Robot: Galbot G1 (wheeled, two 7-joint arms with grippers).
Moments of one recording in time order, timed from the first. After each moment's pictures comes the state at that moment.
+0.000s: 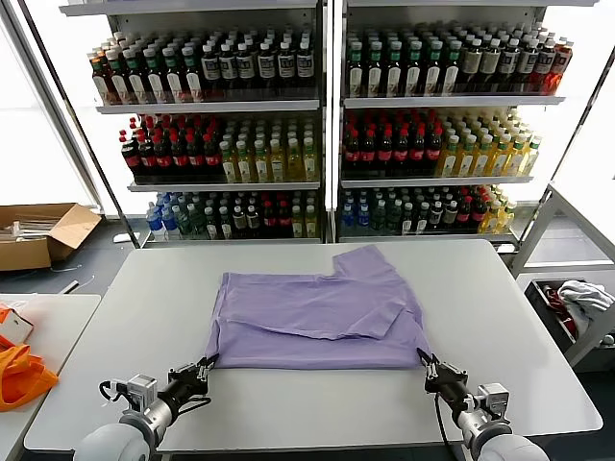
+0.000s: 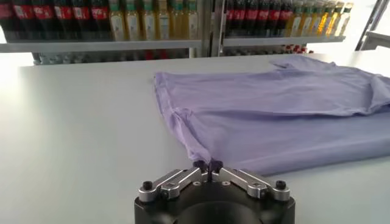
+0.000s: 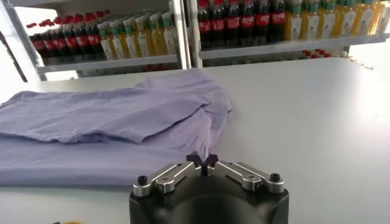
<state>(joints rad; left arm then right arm) 1.48 -1.12 -0.56 -1.97 -0.42 0.48 0.16 -1.55 1.04 0.53 2.02 0.57 -0.31 0.03</state>
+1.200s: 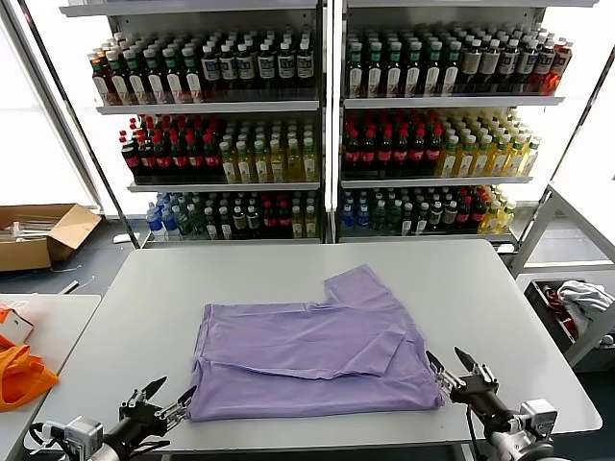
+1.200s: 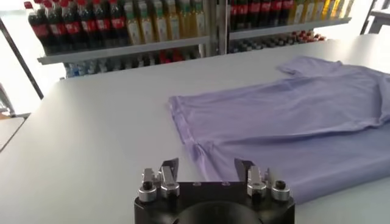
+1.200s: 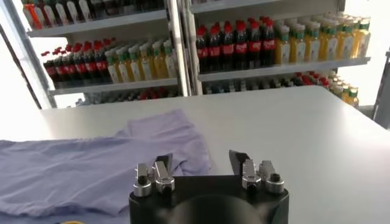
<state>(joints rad) 1.71 -1.05 -0.78 -2.19 -0.43 0.53 0.19 -1.47 0.98 0.62 2.05 0.68 -0.36 -0.01</state>
